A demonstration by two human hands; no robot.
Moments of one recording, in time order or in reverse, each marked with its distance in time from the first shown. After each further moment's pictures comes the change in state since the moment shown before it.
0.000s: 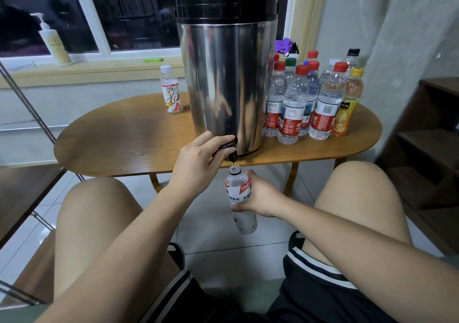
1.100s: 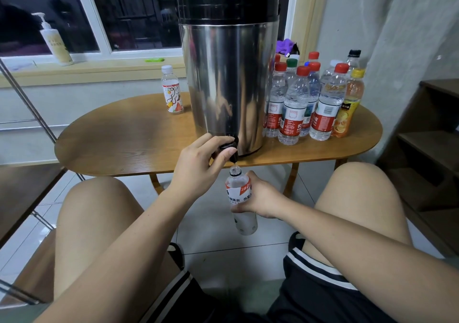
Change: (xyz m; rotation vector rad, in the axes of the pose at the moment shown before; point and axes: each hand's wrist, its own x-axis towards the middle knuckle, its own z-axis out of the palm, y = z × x) left_hand -0.006 -0.001 -0.001 -0.066 -0.018 -0.072; right_hand -0.001 -0.002 0.000 -0.018 -0.006 0.010
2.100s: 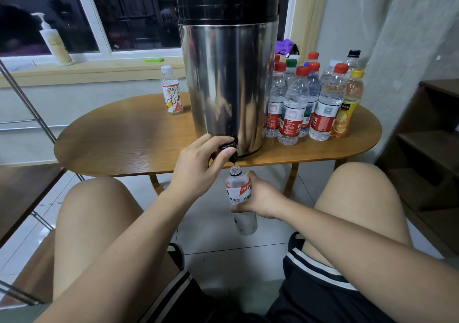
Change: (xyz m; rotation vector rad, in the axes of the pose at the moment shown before) left_hand -0.001 0.000 0.000 -0.023 -0.002 -0.013; right_hand -0.002 -0.001 -0.001 0.020 0.012 -0.007
